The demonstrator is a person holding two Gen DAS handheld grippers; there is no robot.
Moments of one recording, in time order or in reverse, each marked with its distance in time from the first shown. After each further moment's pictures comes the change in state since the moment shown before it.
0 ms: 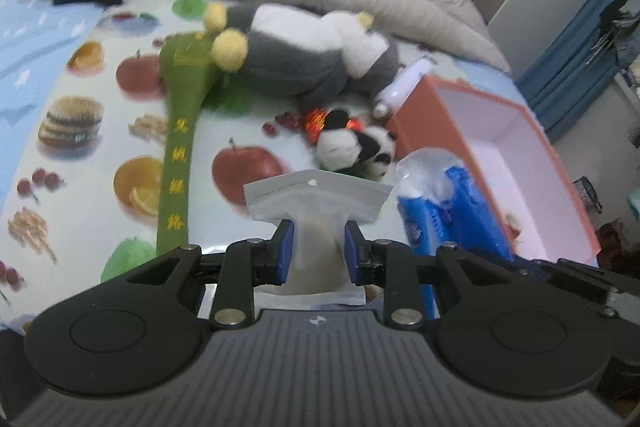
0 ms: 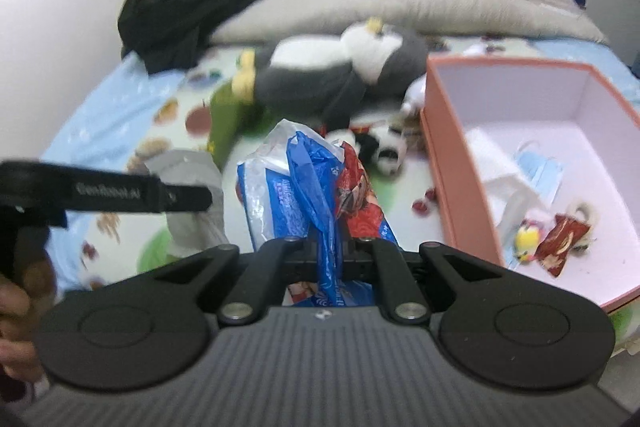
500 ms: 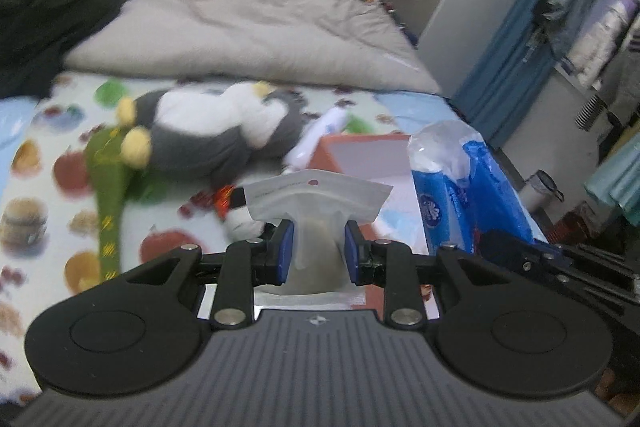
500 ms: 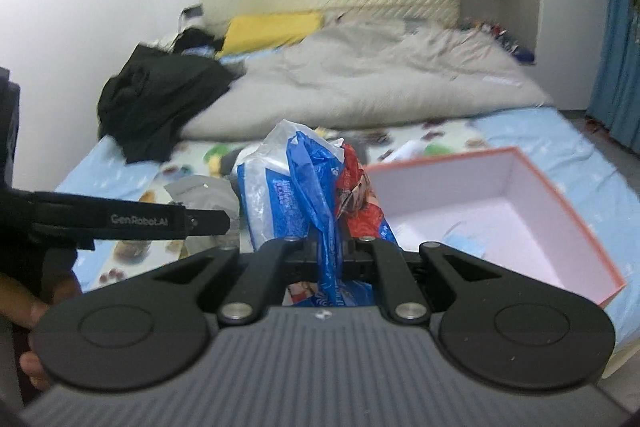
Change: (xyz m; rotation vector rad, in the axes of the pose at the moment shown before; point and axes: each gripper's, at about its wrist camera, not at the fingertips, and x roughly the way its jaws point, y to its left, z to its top) left arm -0.037 -0.091 0.047 0.166 -0.103 -0.140; right arm -0.091 -0.031 0.040 0.038 -0.221 -0.114
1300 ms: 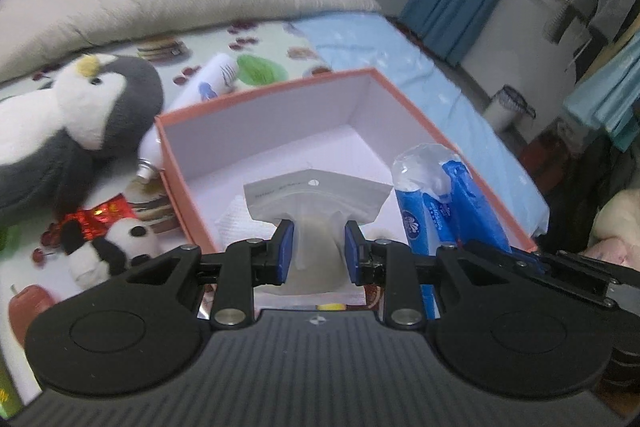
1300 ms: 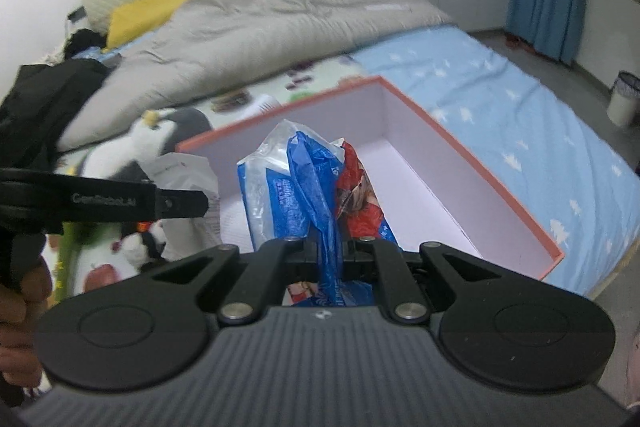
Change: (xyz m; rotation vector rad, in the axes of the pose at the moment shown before) left arm 0.209 -0.114 0.027 0.161 0.238 -0.113; right arm 0.088 -0.161 -0.022 0.223 0.163 -0.213
